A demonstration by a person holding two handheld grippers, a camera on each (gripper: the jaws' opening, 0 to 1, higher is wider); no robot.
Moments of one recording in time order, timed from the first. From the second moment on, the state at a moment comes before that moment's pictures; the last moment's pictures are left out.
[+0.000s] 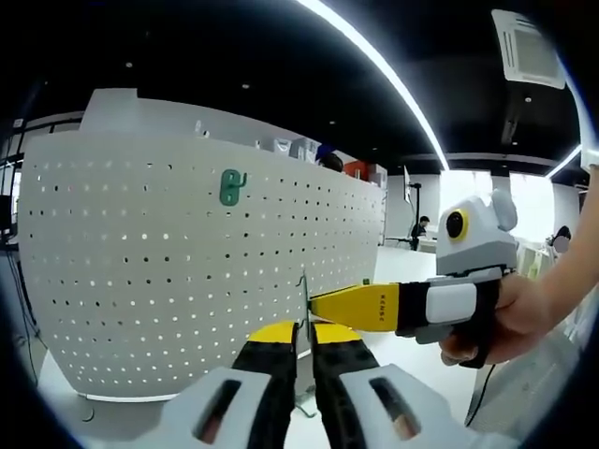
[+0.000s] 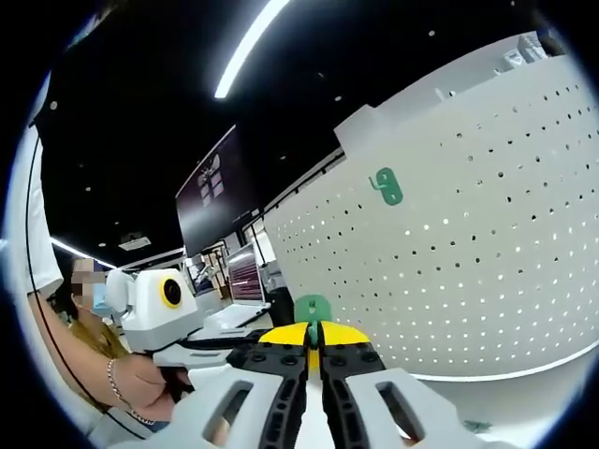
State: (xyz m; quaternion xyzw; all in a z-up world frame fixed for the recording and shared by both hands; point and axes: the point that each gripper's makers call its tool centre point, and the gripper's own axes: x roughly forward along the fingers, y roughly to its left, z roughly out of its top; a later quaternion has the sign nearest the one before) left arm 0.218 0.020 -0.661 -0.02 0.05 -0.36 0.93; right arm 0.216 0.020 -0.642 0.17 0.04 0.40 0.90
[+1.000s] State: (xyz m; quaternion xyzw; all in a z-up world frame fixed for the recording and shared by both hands) left arm 0.217 0.010 -0.674 0.00 0.07 -0.37 0.92; right arm 0.214 0.019 -0.640 0.17 0.05 0.41 0.89
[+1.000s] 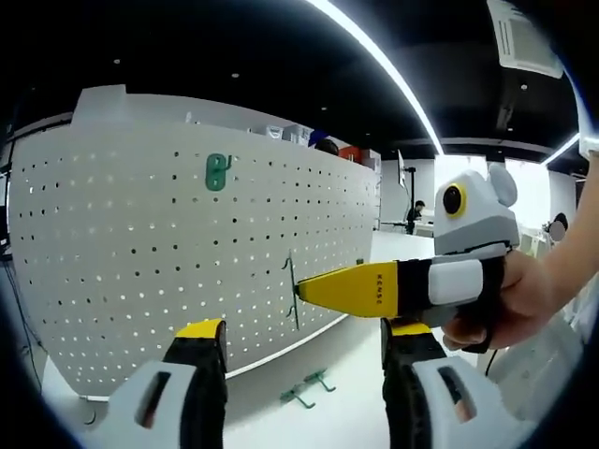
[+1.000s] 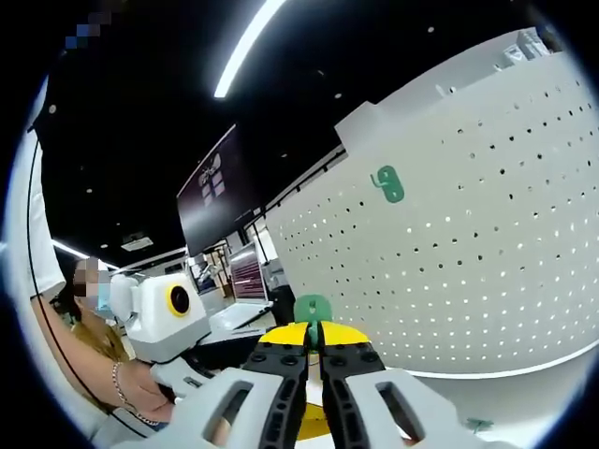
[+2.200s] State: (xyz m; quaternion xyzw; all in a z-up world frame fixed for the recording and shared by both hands) left arm 0.195 0.020 -0.725 0.02 0.14 -0.38 0.91; right arm 0.255 -0.041 -0.596 0.04 0.01 0.32 0.95
